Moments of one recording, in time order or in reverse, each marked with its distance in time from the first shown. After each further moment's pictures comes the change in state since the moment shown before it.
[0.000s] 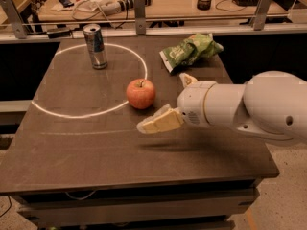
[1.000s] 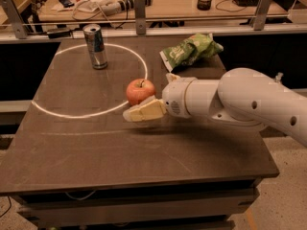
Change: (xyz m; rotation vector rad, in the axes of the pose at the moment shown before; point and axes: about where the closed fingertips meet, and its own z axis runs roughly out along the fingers) arm -0.006 -0.012 0.060 -0.048 -0.055 0.121
